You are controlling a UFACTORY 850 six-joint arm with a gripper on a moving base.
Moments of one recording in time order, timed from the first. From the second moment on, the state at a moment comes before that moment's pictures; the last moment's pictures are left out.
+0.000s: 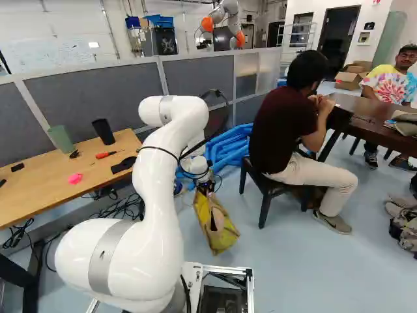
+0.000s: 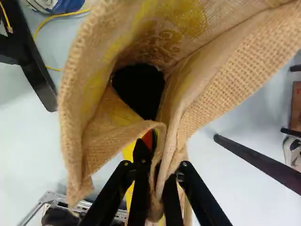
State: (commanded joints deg) arm -1.0 -66.5 -72.7 14.5 7.7 -34.7
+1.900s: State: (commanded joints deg) arm -1.0 -47.0 -59.7 14.5 6.4 -19.8
